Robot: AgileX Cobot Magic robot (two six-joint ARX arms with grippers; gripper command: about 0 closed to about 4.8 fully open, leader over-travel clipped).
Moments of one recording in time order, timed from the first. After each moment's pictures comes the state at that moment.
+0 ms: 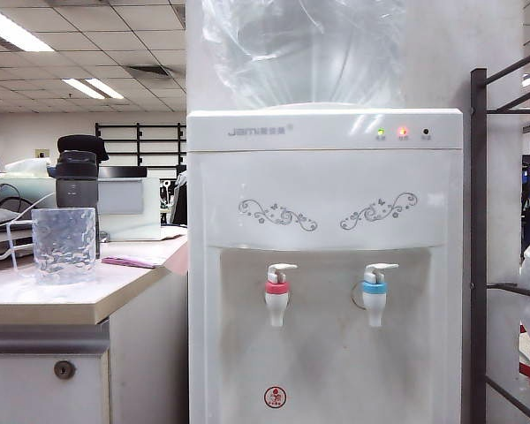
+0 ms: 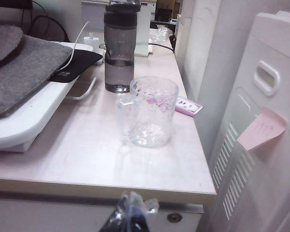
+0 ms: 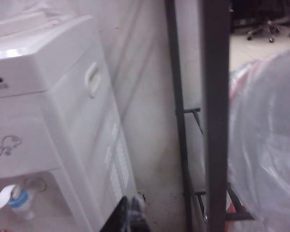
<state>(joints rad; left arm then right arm) 0.01 0.00 0.01 -0.05 0.03 -0.02 -0.11 0.00 0.04 -0.07 -0.13 0.18</state>
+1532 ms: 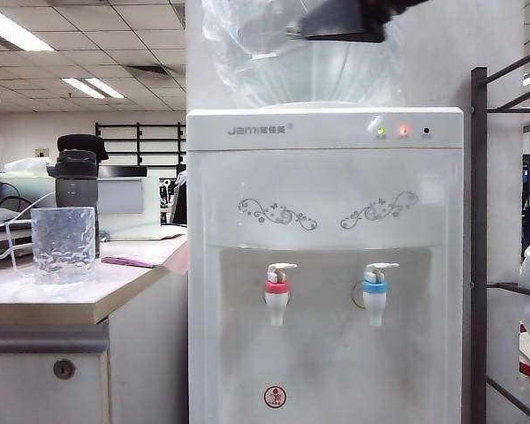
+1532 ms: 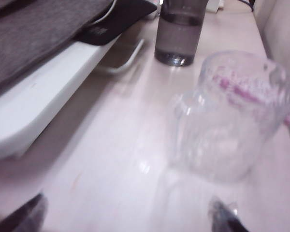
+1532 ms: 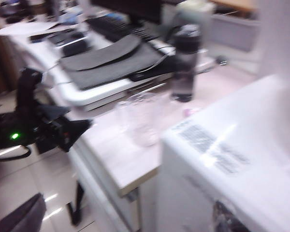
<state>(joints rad) 0.01 1.48 0.30 0.95 -0.17 -0.08 0.69 1.20 0.83 0.23 -0.23 0.02</state>
